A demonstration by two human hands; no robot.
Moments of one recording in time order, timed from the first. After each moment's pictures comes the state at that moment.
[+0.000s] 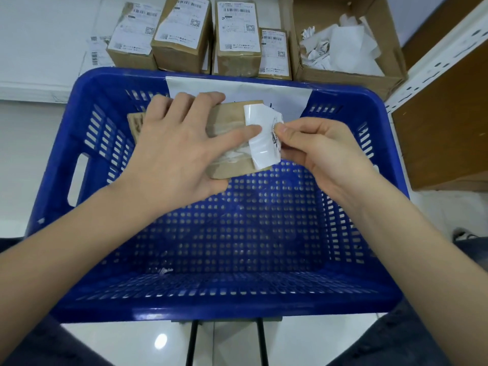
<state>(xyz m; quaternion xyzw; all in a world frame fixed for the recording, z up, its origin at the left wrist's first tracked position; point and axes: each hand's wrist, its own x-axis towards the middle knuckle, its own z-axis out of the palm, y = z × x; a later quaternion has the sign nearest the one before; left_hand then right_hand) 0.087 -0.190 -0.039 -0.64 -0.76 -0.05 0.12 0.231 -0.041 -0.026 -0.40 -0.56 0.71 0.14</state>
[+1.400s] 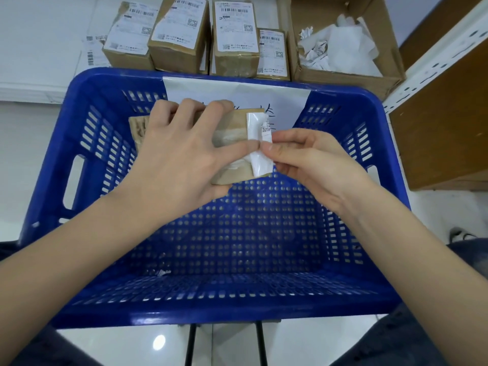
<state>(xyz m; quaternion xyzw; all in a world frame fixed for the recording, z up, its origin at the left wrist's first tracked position) 0.092 -0.190 -0.038 -0.66 -0.74 -0.05 0.12 0.234 -0.045 -0.034 -0.41 -0.57 0.71 0.08</state>
